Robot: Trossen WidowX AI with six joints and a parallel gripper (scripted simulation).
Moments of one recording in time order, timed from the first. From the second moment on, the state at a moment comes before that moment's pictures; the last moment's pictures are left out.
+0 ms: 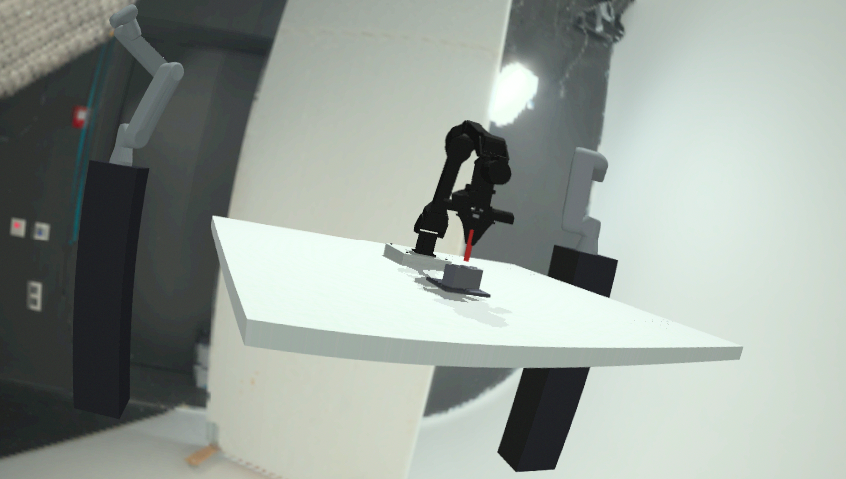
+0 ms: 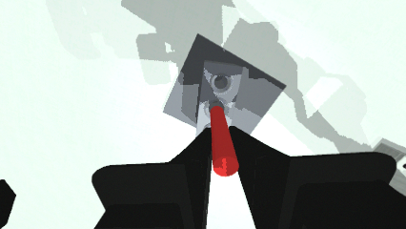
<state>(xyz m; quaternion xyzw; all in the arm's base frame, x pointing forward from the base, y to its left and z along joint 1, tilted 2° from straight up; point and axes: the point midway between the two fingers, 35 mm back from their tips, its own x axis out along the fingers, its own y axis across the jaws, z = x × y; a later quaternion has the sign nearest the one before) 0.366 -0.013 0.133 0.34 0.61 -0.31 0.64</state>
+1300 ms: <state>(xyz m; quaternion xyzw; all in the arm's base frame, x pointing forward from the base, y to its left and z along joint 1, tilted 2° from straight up) 0.367 -0.010 0.118 0.34 0.61 -0.31 0.64</state>
